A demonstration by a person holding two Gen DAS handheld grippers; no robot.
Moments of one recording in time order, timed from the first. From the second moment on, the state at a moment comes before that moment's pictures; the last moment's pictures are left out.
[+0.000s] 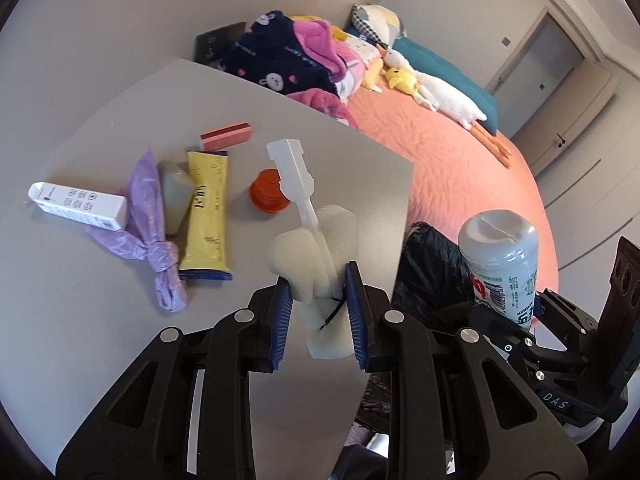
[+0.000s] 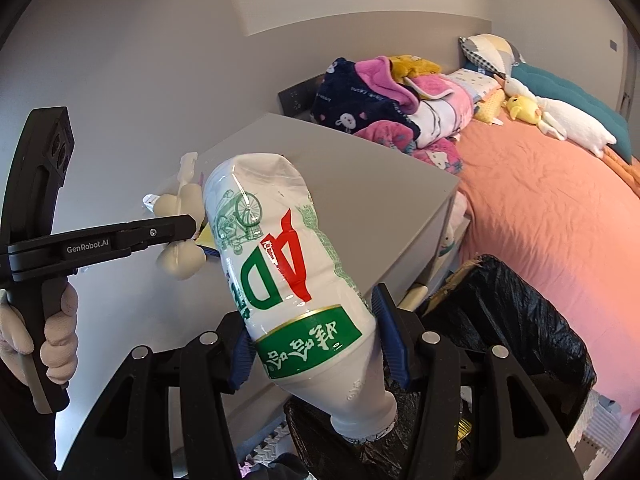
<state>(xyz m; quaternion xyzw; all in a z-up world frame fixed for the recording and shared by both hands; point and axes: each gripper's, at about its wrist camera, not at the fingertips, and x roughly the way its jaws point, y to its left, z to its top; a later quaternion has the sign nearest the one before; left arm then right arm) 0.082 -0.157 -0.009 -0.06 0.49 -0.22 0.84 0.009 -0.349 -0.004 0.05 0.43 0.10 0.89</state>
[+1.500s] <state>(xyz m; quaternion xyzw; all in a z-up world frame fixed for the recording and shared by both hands) 0.046 -0.315 -0.010 0.05 0.47 -0.41 0.78 -0.084 -0.491 0.021 0.17 0.35 -0.12 0.91</state>
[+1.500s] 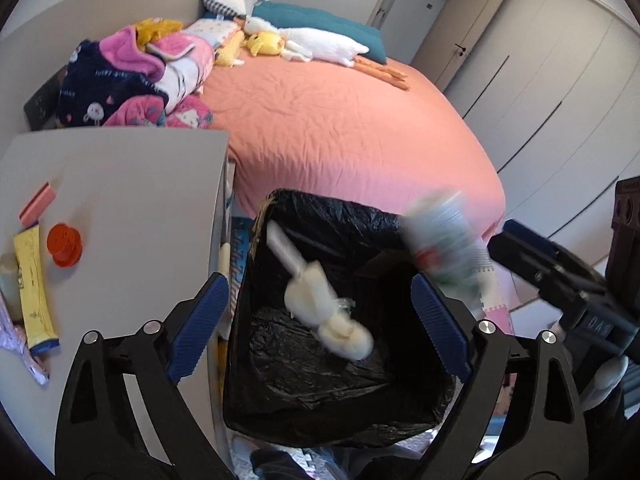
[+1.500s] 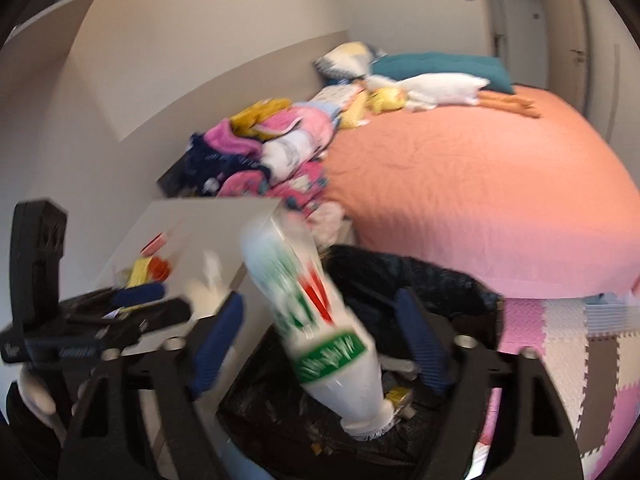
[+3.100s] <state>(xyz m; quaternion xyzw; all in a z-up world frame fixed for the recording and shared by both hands) 0.072 -0.187 -0.011 -0.01 0.46 -0.25 0.85 0.005 -0.384 0.021 0.09 0.36 0.04 0.93</state>
